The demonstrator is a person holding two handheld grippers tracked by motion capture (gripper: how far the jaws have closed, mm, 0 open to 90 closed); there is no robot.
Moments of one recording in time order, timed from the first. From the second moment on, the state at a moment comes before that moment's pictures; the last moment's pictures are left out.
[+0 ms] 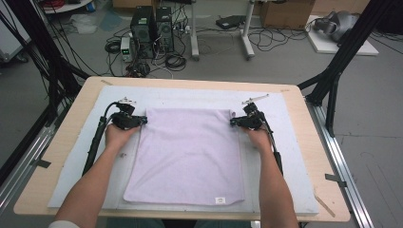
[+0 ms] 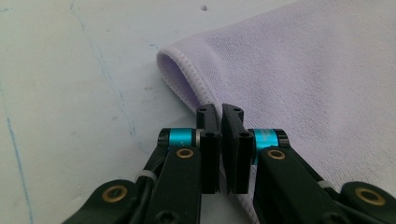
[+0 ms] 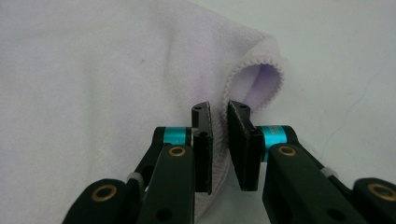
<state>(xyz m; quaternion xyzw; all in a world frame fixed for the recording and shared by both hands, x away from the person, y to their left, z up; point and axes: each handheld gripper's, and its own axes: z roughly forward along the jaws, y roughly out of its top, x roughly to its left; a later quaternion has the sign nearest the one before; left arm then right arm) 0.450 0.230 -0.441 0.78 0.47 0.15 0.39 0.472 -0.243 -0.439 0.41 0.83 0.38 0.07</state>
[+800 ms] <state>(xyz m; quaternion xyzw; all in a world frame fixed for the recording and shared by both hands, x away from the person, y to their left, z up) 0.371 0.248 -0.399 0.79 0.38 0.18 0.43 0.406 -0.262 -0.393 0.34 0.83 0.45 0.04</state>
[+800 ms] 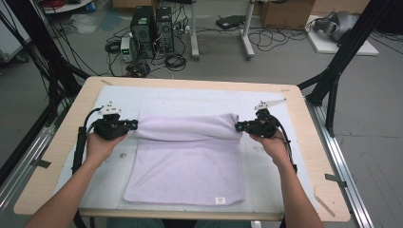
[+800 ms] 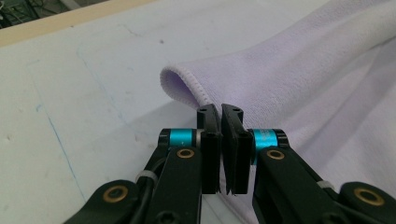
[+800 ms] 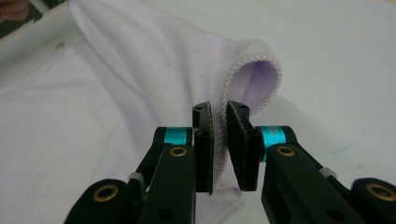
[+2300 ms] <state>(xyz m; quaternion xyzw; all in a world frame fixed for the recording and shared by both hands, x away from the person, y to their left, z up) 0.379 0.242 -0.396 0.84 0.35 0.07 0.42 0.402 -0.244 -0.399 0.27 0.87 0.41 -0.02</state>
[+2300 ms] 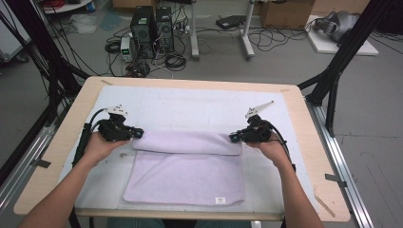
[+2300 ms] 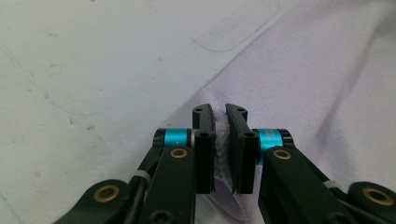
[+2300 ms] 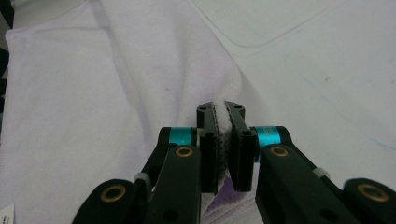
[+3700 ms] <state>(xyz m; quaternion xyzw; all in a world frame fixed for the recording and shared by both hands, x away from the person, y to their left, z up) 0.356 0.236 -0.418 0.83 0.36 0.12 0.40 0.382 -0.240 -0.420 0.26 0.90 0.36 0.01</state>
